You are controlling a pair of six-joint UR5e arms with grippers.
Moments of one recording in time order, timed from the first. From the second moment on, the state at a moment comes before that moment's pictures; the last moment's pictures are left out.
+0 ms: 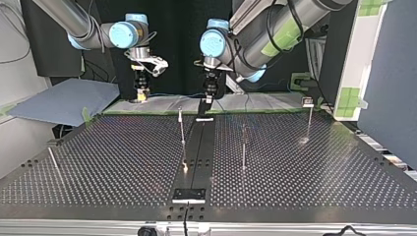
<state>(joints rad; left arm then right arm) -0.62 -2.14 -1.79 -2.48 -2.02 -1.66 2.03 -1.04 1.94 -0.81 1.69 1.70</state>
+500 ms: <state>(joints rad) -0.64 -2.18 -1.78 -2.45 -2.02 -1.66 2.00 -0.98 1.93 -0.84 1.65 1.70</state>
